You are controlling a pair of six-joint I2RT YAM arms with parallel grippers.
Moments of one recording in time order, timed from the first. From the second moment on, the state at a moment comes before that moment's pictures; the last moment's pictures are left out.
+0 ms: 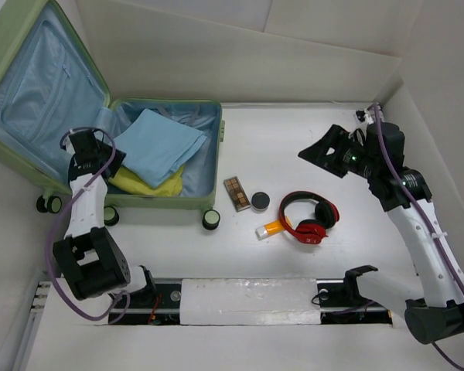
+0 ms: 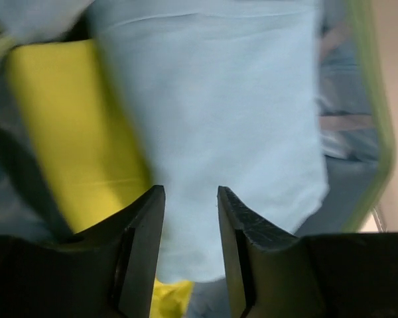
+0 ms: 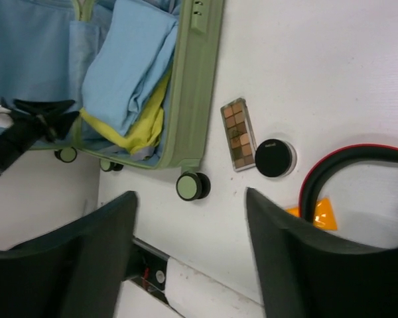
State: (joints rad) left arm 0.34 1.35 1.04 -0.38 0.08 -0.79; right arm 0.24 1.03 1.25 -0.65 -0.34 0.70
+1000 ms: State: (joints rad) left arm -0.68 1.35 1.21 -0.42 -0.08 -0.62; right arm 0.57 1.38 0.98 -0.75 -0.04 0.65
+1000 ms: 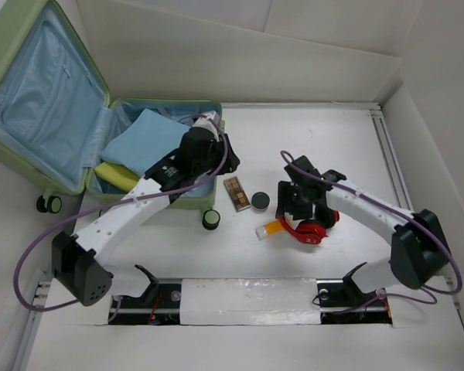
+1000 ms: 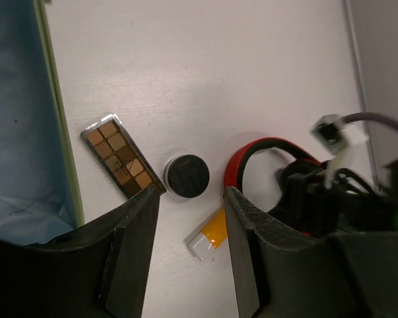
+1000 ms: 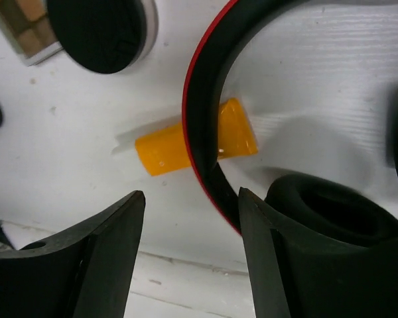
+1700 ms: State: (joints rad) left arm -0.59 1.26 1.62 -0.49 -0.08 -0.56; right arm 0.59 1.47 1.21 -0.83 0.25 0.67
